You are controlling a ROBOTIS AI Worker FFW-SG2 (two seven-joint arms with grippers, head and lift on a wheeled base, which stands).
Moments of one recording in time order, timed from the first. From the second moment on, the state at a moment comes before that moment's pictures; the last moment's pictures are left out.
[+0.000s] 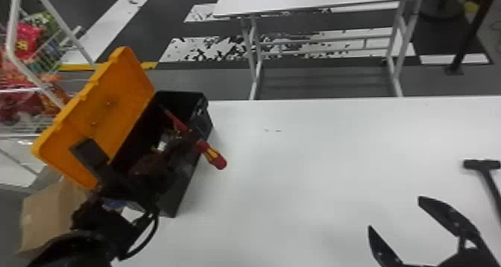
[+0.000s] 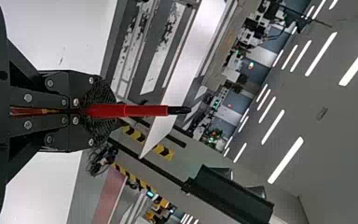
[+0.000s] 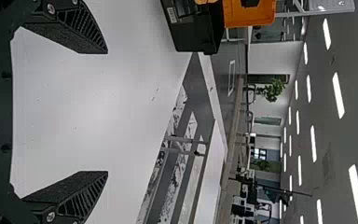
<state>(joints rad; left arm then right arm) 0.48 0.10 0.41 -2.16 0.63 0.50 -0.48 0.77 -0.05 0.03 -2.07 0.18 -0.06 0.50</state>
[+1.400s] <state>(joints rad) 0.33 0.10 0.60 -1.93 0.45 0.32 -0.38 0.80 0.00 -0.09 -2.07 0.13 -0.04 0.50</state>
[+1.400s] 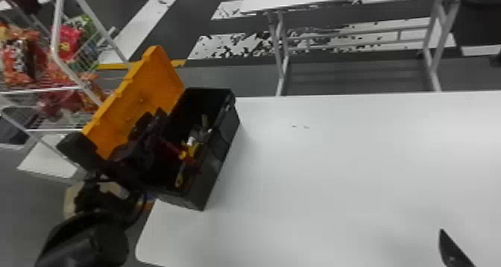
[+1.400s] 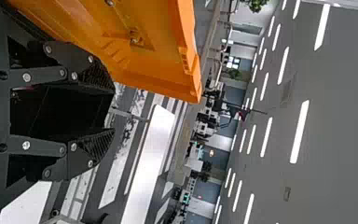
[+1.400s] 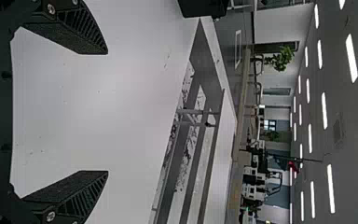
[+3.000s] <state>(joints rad) 0.62 0.12 0.08 -1.85 0.29 -0.33 -0.17 0.50 0.00 -0.33 -2.12 0.06 0.74 0.41</state>
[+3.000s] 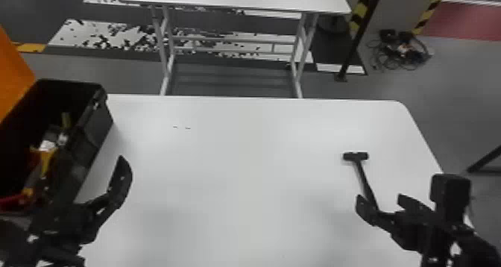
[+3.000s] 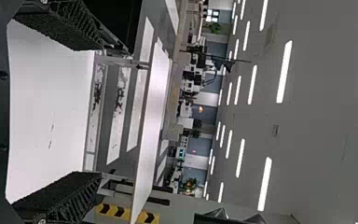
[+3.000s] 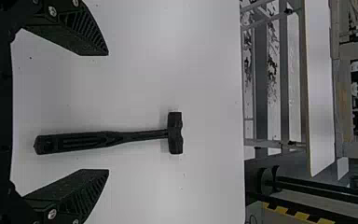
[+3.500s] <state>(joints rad) 0.62 0.12 0.05 -1.84 0.27 -0.35 -0.17 0.39 0.00 -0.34 -1.99 0.08 0.78 0.39</state>
